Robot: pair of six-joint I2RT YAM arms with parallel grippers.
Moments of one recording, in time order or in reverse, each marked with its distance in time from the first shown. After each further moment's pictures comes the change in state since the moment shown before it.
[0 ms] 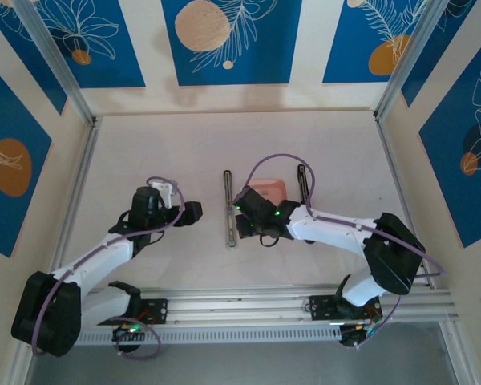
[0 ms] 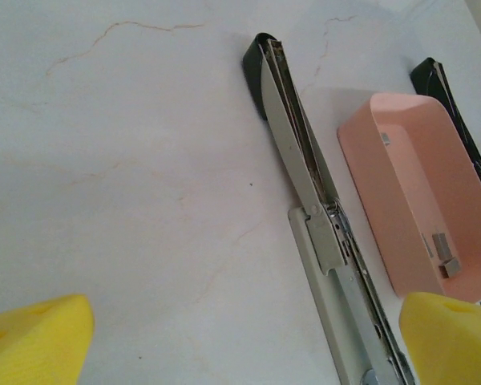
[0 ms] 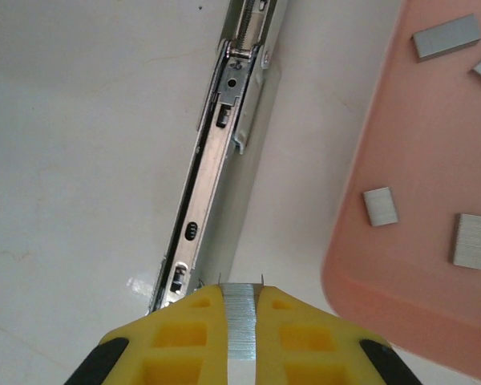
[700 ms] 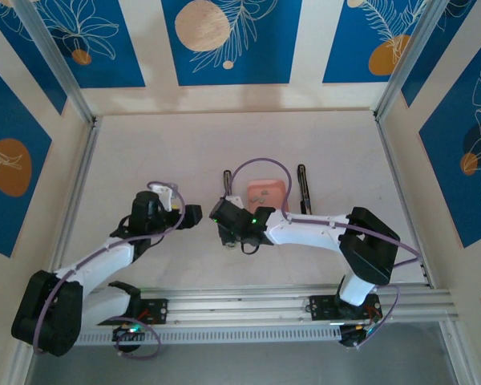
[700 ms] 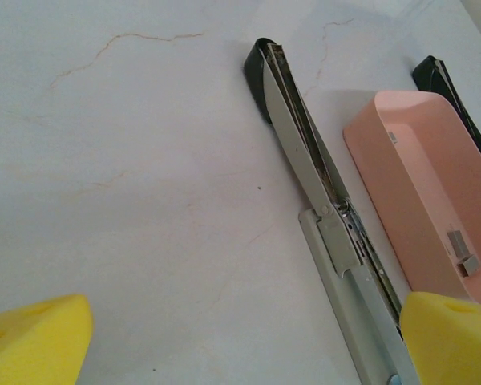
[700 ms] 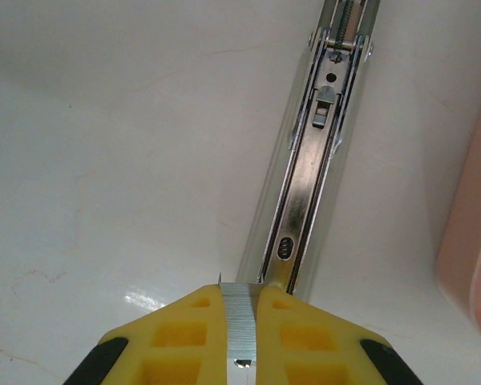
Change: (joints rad) left arm -0.001 -0.007 -0.069 0.101 -0.015 0.047; right arm 0.135 0.143 0.108 0.004 0.118 0.112
